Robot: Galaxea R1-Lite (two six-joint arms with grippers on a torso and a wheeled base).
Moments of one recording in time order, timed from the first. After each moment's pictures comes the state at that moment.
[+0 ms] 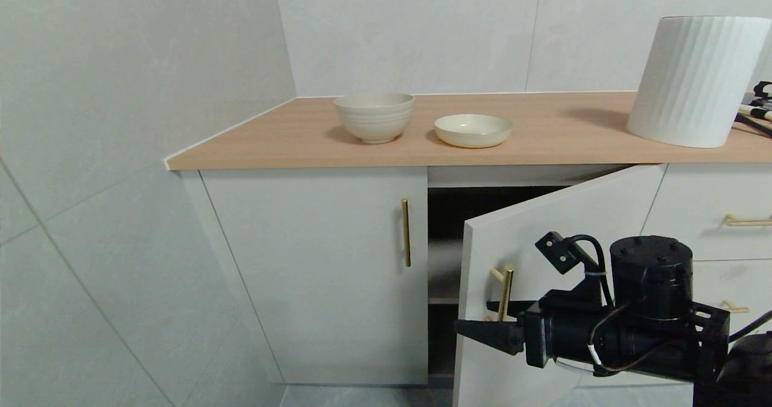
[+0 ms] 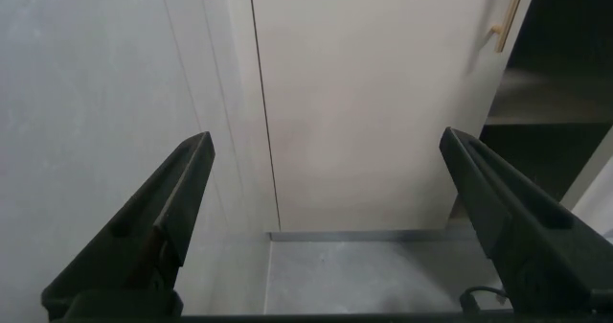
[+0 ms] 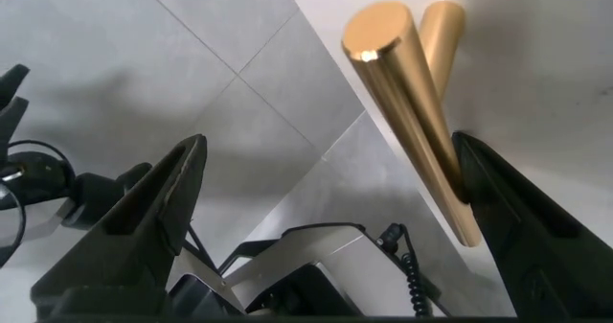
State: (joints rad) left arm 0.00 0.00 0.00 0.00 -0.02 0.01; right arm 0.65 1.77 -0.47 -1.01 0.44 0.41
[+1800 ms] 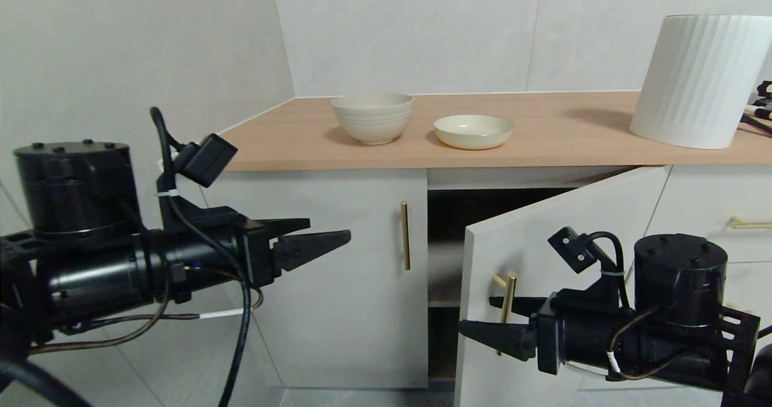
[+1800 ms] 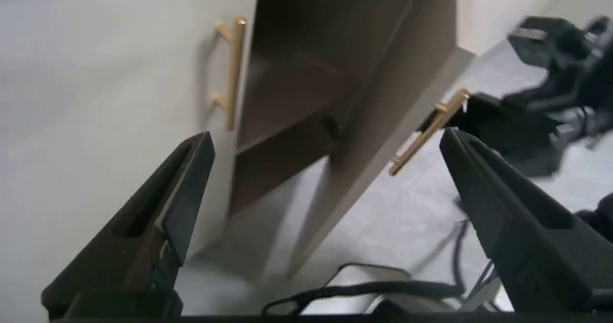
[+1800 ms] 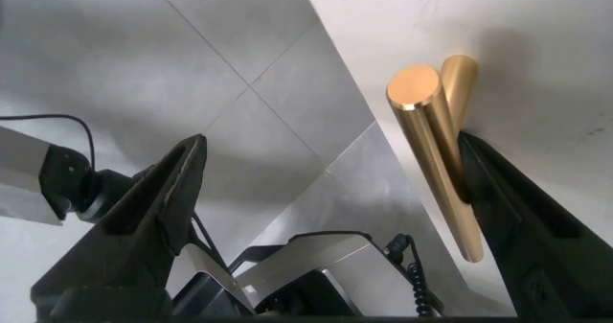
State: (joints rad) left arm -0.35 1.48 -0.70 -0.52 -0.49 -0.22; right arm 0.68 1.71 -0.44 -1.01 0.43 0.41
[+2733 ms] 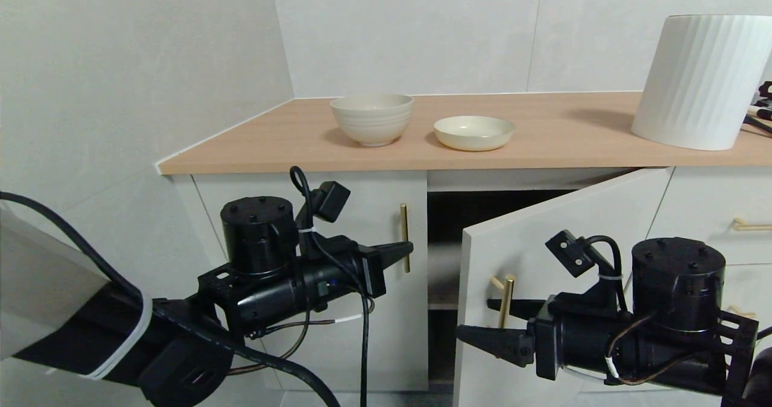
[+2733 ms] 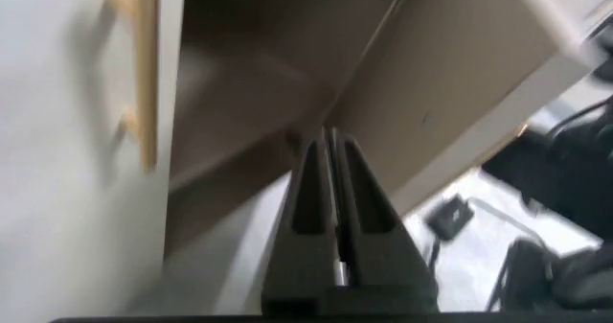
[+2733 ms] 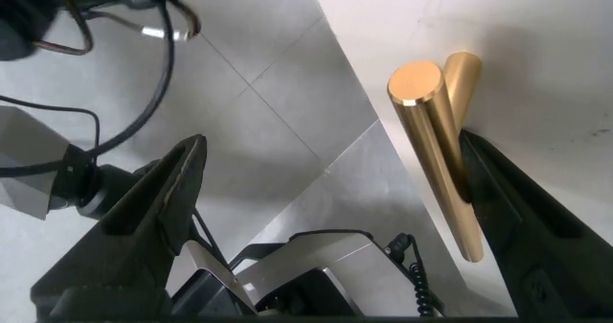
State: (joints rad) left arm -0.55 1.90 -0.67 -1.08 -0.38 -0.38; right arm 0.69 1.72 -0.43 -1.01 0.44 0.41
